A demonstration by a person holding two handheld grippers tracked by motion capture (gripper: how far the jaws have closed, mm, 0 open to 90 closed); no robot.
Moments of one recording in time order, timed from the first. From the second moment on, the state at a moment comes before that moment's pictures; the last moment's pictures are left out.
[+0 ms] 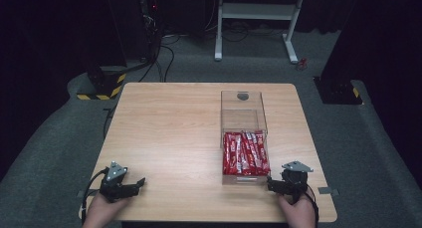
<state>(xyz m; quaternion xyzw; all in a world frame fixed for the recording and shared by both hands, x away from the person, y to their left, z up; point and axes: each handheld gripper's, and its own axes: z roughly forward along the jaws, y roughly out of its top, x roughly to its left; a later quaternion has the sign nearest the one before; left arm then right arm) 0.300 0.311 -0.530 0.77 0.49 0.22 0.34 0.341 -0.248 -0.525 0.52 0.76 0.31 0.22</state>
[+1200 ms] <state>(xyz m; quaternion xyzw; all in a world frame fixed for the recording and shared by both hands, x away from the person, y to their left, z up) 0.303 0.312 -0.530 0.76 0.51 0.22 0.33 0.340 -0.248 -0.525 0.53 0.76 0.31 0.22</state>
